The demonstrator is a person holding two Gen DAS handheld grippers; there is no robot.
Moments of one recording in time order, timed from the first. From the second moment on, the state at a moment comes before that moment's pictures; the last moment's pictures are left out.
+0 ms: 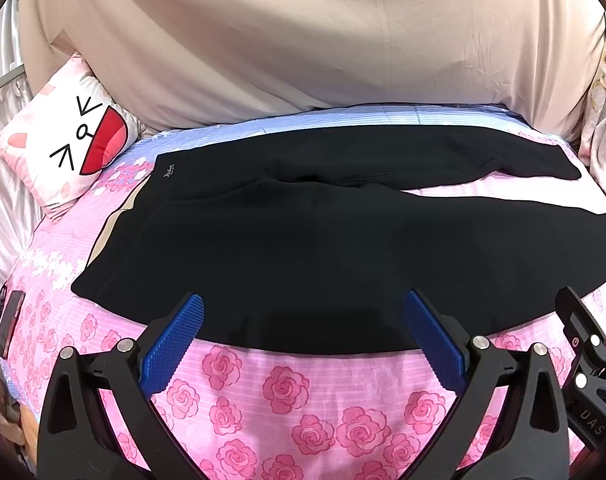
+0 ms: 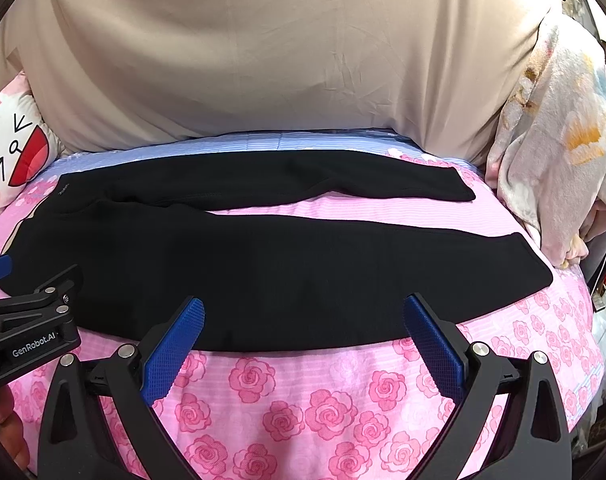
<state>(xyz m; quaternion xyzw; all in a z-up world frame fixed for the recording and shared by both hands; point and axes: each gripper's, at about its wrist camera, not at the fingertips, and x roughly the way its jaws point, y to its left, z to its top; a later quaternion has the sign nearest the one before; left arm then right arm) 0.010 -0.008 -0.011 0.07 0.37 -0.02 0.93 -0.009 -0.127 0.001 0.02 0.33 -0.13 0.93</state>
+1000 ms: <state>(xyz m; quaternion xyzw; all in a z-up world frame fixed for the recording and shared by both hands) 0.013 -0.007 -0.014 0.08 0.37 -0.02 0.92 -0.004 -0.123 -0.002 0.02 0.34 -0.13 0.93</state>
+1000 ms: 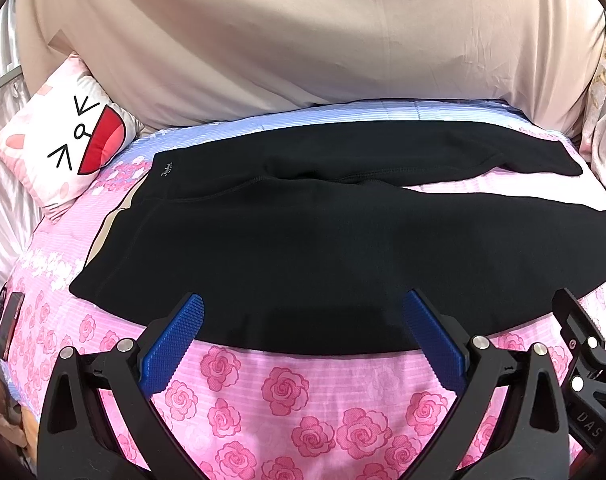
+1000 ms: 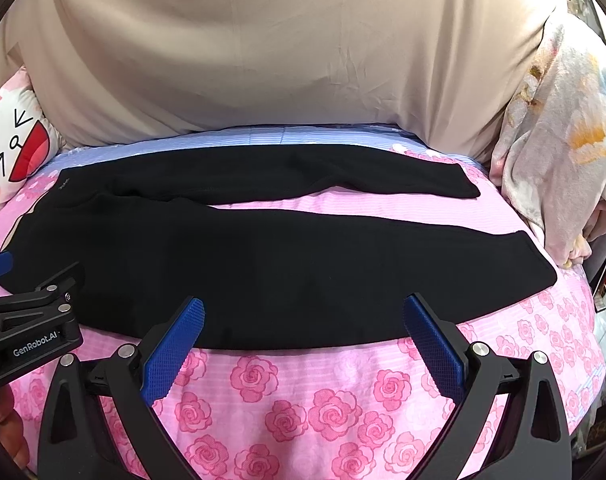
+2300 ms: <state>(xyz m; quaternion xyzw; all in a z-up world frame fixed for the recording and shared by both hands) 0.416 0.270 -0.078 -0.09 0.52 0.08 0.85 0.323 -0.531 -0.073 0.10 0.45 -0.18 0.87</state>
